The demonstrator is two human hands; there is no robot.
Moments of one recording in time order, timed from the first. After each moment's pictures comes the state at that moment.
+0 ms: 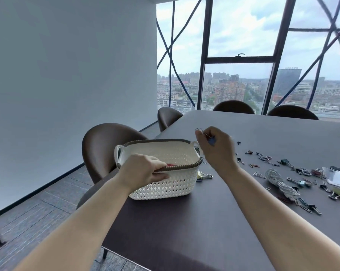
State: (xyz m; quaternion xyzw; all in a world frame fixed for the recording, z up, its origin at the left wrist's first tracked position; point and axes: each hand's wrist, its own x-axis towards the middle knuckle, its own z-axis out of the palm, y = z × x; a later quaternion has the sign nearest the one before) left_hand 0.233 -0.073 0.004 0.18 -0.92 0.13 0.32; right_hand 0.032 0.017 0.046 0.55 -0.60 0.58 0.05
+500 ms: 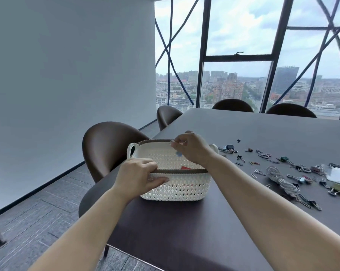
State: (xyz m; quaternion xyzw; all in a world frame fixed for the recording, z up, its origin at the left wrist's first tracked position) left_hand 0.244 -0.059 -0.014 0.25 -0.86 0.19 0.41; right_hand 0.059 -0.024 0.046 0.66 -0.66 0.35 -0.05
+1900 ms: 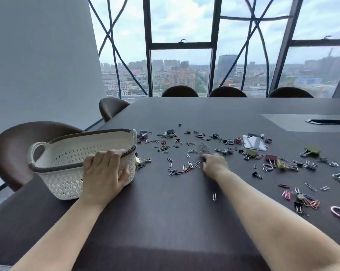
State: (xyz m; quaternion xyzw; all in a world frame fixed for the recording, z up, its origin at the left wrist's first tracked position) left_hand 0.141 -0.018 -0.045 0.29 -0.82 0.24 0.42; right_hand -0.158 0.095 -0.068 0.38 -0.91 0.15 -0.03
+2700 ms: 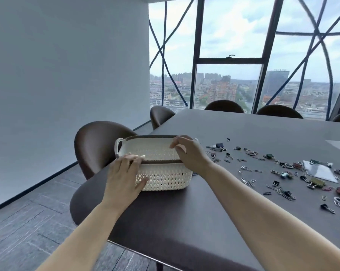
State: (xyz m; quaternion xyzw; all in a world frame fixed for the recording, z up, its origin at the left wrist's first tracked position) left_hand 0.252 -0.047 -0.052 0.38 -0.83 0.18 0.38; right_hand 0.042 0.000 0.015 0.66 -0.62 0.41 -0.03
